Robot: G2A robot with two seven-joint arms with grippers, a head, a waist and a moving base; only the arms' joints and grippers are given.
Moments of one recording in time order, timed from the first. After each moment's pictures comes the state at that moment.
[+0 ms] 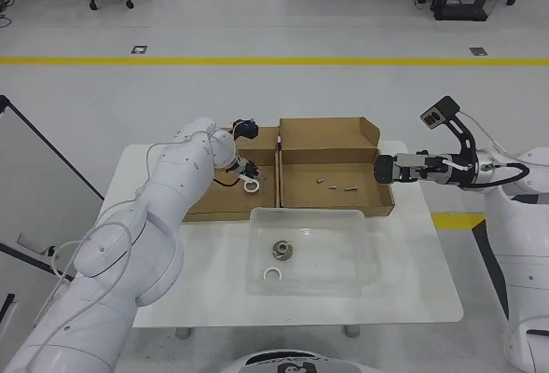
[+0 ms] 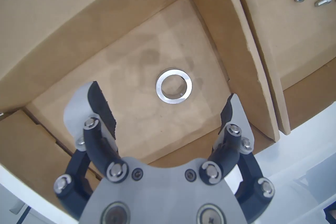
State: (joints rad) left arm 0.35 -1.58 -0.55 -0.23 0.61 -0.37 -0.88; right arm -1.12 -1.03 1.59 -1.47 0.45 -0.15 1.54
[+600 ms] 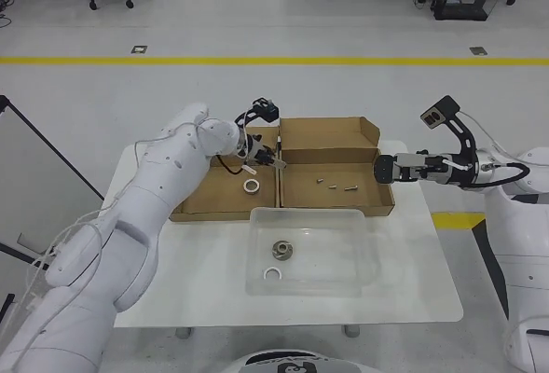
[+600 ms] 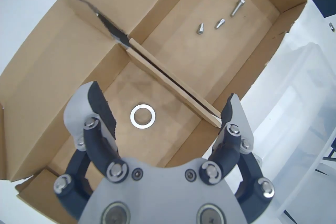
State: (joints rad) left arm 0.46 -1.41 -0.70 -0.72 0.63 -0.52 -0.91; right arm -1.12 -1.03 1.59 -1.47 0.45 -0.15 1.54
